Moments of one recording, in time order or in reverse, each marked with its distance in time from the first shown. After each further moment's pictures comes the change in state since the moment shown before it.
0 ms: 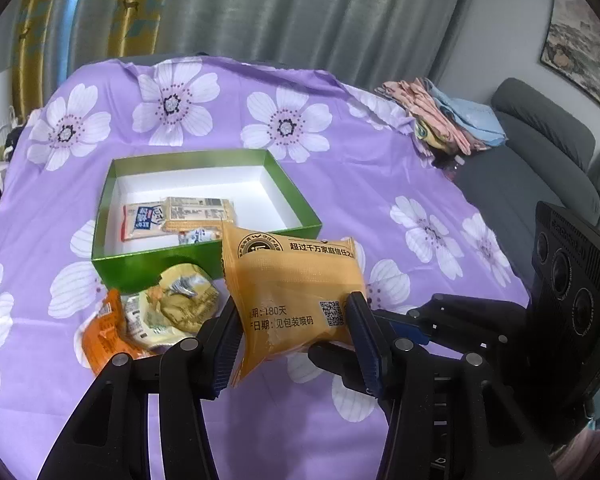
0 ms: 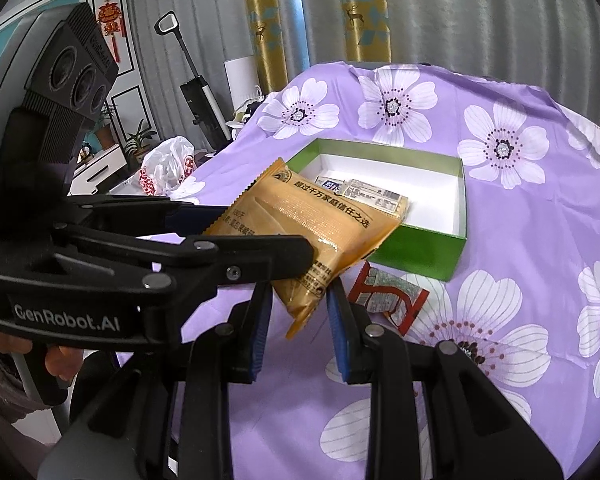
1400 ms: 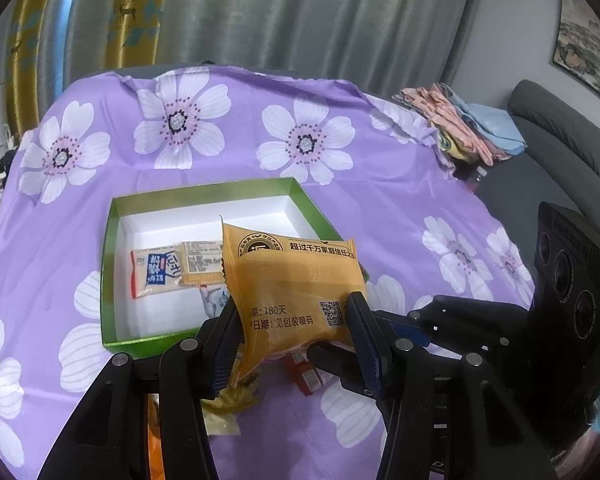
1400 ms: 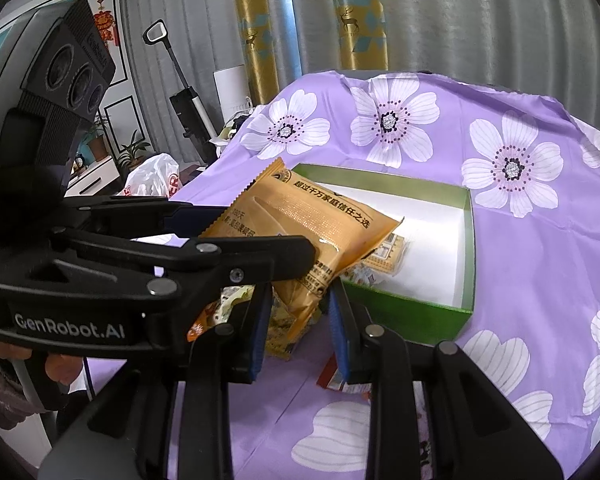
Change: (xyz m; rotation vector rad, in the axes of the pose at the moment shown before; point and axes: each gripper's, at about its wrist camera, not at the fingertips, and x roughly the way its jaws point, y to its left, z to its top) left arm 0.045 0.037 0.056 0.026 -0.005 0.030; right arm 0.054 -0.036 0.048 0.015 -0.027 -0.001
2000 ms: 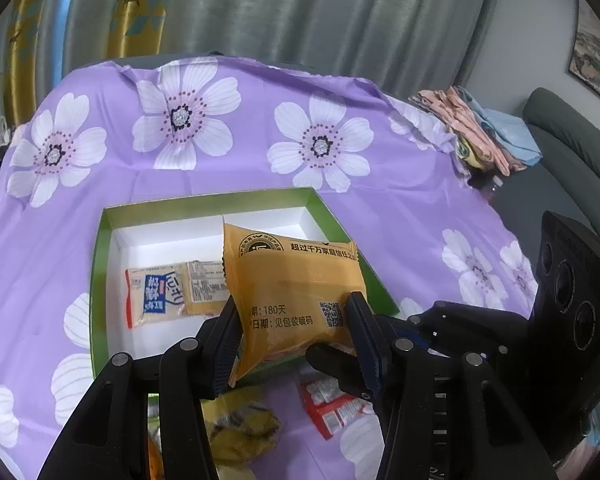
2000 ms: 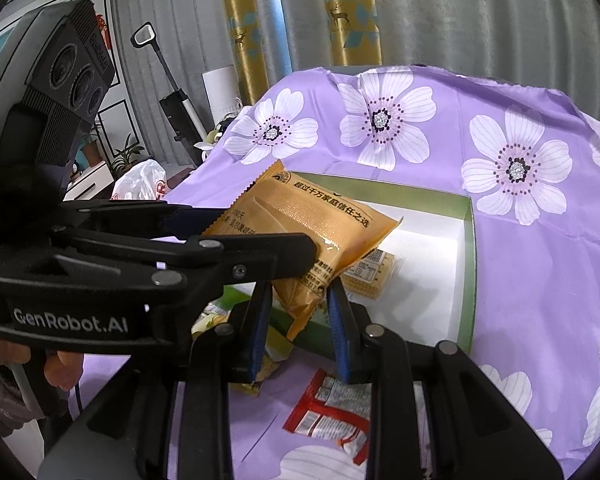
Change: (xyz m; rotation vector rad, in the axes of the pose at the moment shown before) left arm 0.039 0.023 0.027 -0.030 0.019 0.006; right arm 0.037 -0.026 0.017 0.020 0.011 0.000
